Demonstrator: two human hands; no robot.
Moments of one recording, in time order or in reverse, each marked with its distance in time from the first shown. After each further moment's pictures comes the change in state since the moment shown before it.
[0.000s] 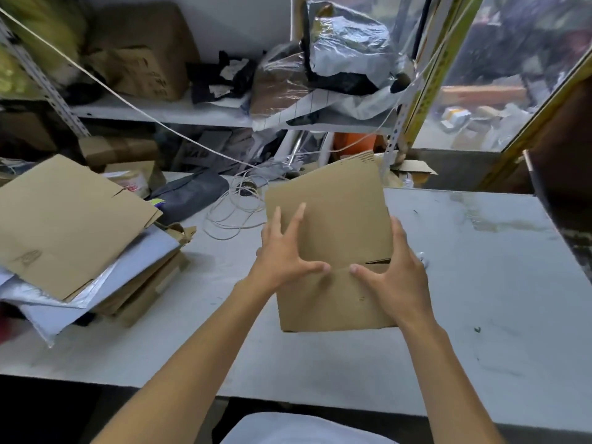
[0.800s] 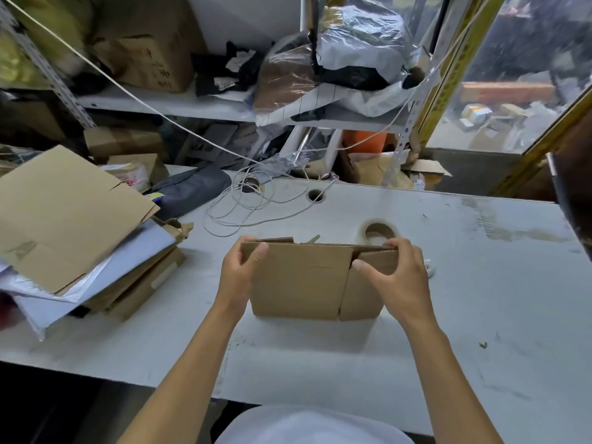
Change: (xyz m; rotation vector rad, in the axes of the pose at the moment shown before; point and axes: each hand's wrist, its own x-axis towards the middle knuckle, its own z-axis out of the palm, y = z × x) left_hand -0.021 -0.052 0.008 -0.859 0.298 -0.058; right_hand 0.029 0.029 0.006 0.186 -0.003 0.082
